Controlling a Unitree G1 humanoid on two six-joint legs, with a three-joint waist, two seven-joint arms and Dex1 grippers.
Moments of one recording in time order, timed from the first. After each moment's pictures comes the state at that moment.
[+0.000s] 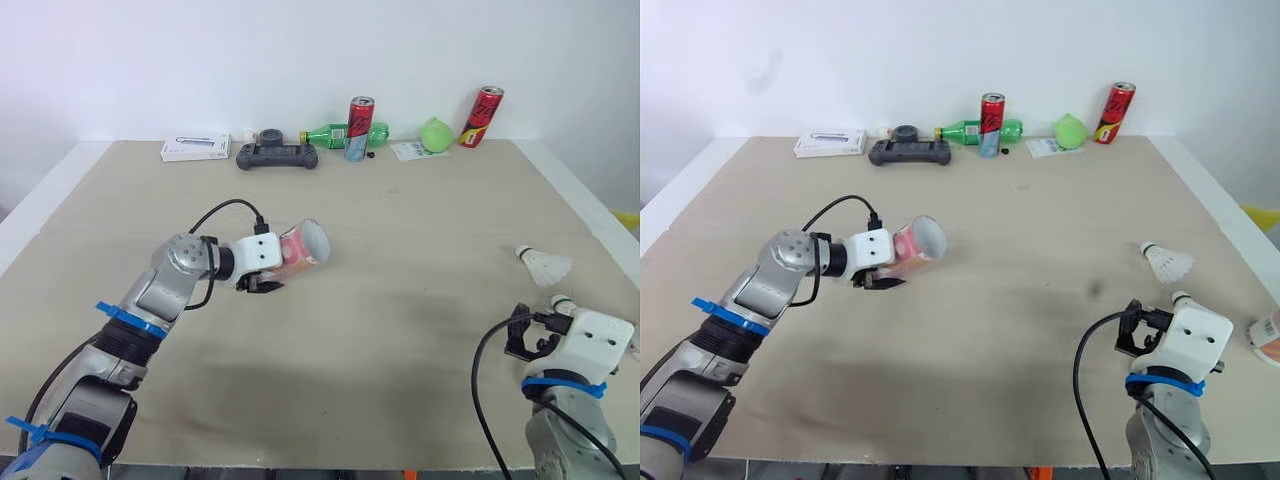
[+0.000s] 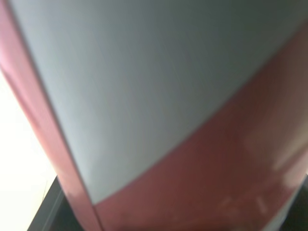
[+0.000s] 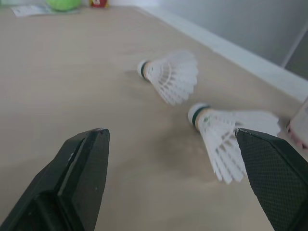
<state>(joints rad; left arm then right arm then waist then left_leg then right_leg) -0.68 0.57 -0.34 0.19 0.16 0.24 -1.04 0.22 -0.06 -0.47 -0.72 0.12 0.62 -0.11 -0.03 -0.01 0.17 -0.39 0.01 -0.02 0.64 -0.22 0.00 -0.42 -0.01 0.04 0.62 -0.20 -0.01</state>
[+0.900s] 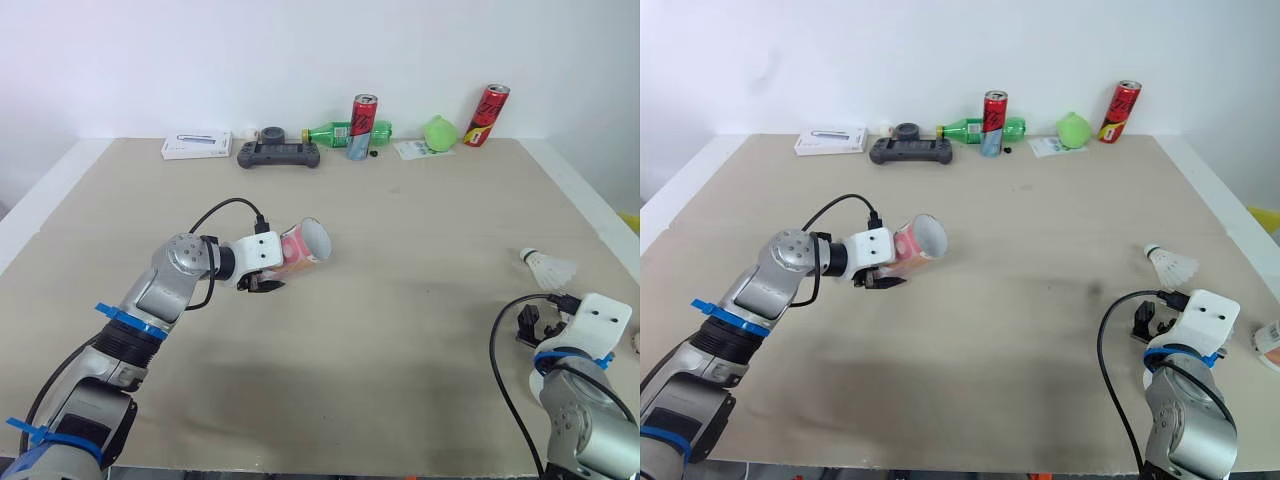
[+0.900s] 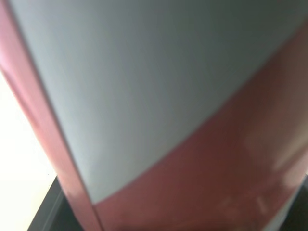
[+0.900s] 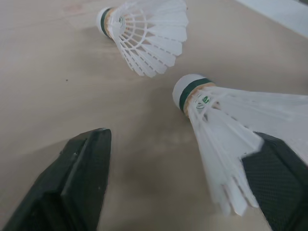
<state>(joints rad) -0.67 0.57 -0.33 0.15 0.16 0.26 -1.03 -0.03 -0.22 -0.59 -0.40 0.21 0.79 -0.10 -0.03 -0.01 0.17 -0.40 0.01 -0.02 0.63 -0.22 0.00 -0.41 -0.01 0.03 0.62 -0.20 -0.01</state>
